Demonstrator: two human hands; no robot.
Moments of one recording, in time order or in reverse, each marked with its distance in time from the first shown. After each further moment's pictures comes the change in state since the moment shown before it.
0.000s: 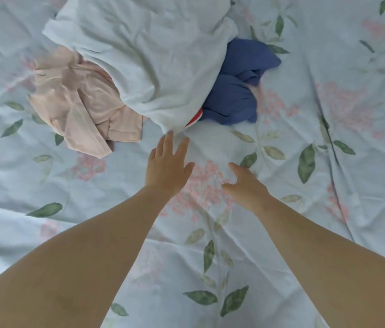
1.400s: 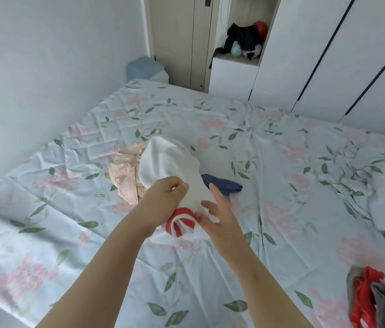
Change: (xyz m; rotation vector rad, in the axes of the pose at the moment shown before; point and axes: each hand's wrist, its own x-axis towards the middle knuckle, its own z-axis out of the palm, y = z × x) left_hand -0.217 0.135 -0.284 -1.188 0.297 -0.208; right_hand -0.295 -0.056 -0.137 0.561 0.094 -0.682
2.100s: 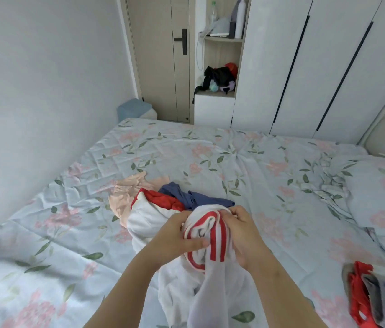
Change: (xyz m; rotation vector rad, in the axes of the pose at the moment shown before) left_hand -0.054 -0.010 0.007 0.034 -0.311 0.124; right_hand -0.048 -0.046 -0.018 0.236 0.278 0.158
